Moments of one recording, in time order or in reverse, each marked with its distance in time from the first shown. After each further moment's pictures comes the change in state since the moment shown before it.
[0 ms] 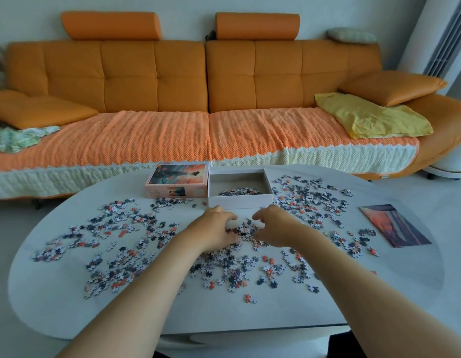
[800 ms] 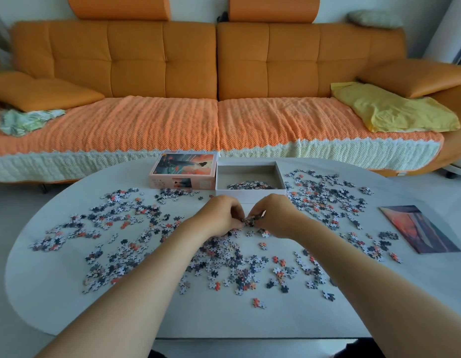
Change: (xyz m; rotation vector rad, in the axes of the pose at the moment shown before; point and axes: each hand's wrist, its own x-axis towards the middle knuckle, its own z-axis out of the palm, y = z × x) left_hand 0.024 -0.007 -0.004 -0.256 0.062 -0.030; right_hand 0.027 -0.014 0.001 0.091 0.064 -0.103
